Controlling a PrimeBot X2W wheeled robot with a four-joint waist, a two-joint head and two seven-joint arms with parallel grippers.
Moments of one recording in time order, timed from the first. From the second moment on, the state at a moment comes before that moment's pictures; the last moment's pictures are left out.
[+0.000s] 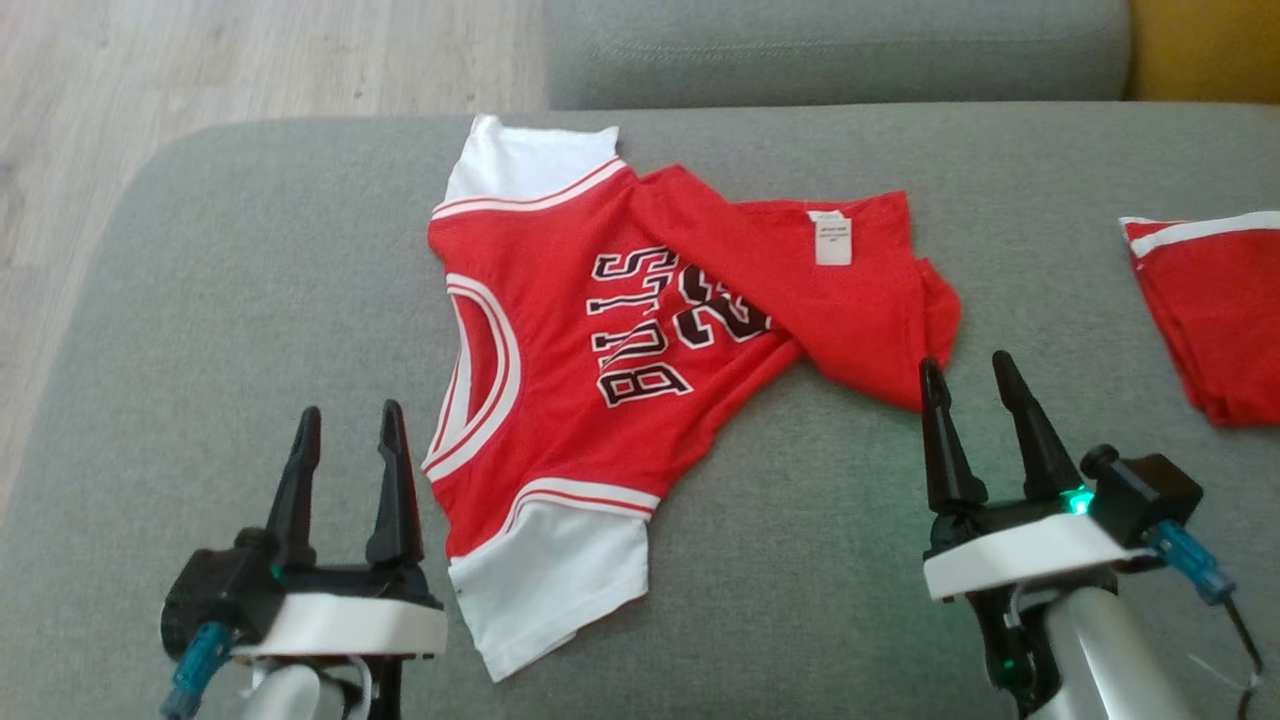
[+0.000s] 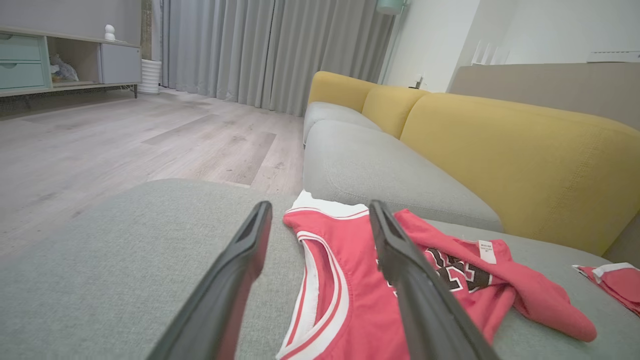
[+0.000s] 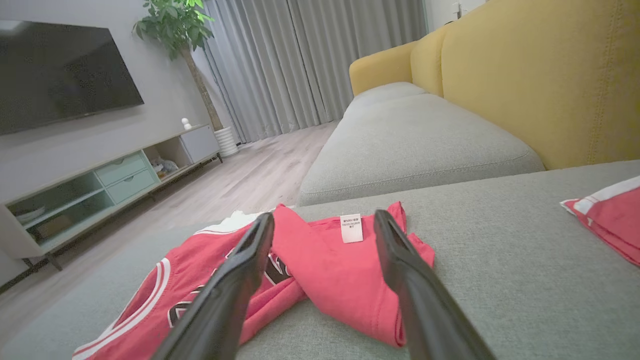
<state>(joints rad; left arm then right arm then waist) -0.06 0.26 -0.38 0.07 -0.56 0.18 -0.25 -0.11 -0.05 0.15 0.27 0.31 0.13 -0.25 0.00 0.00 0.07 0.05</state>
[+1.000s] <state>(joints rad) -0.26 0.05 -0.32 0.20 -0.35 -0.06 -0.25 -0.82 -0.14 -0.39 0.93 -0.09 0.13 0.23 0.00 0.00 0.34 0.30</state>
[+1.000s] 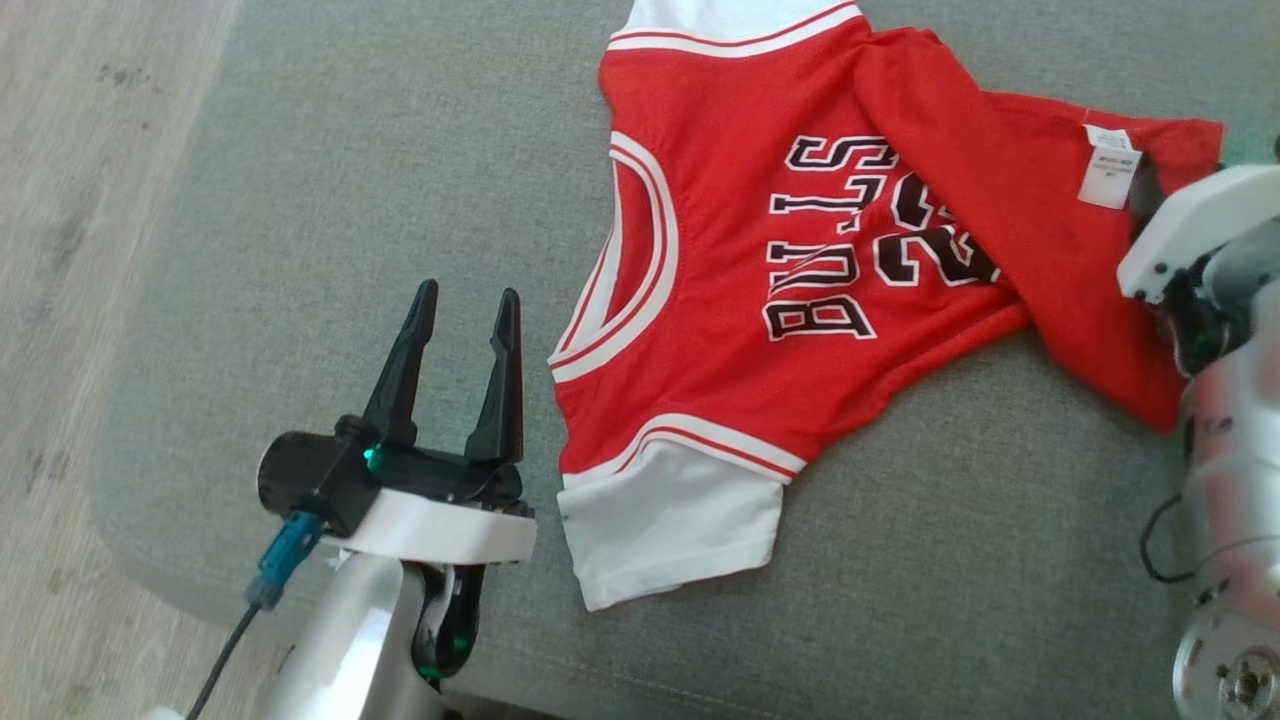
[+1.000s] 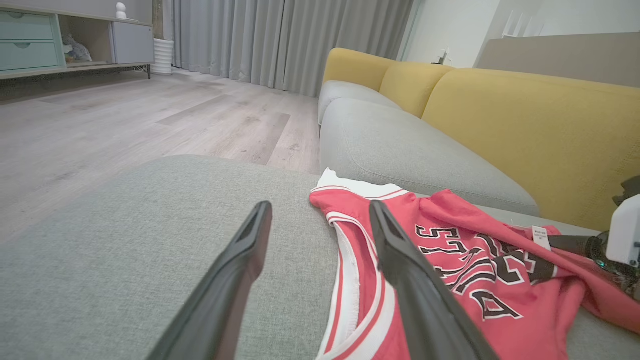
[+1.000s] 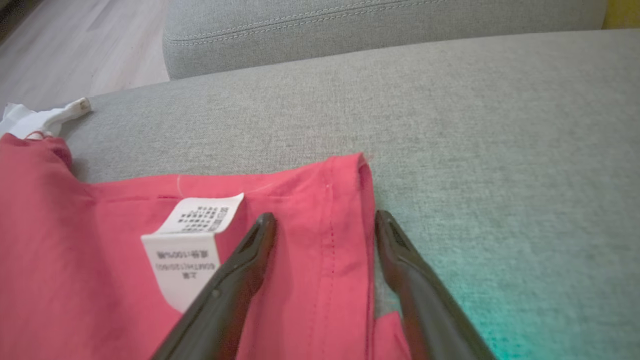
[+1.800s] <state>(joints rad) -0.16 0.05 -0.25 0.19 -0.31 -0.07 -0.25 -0.77 -0.14 0.43 0.65 0.21 0.13 -0.18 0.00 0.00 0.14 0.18</state>
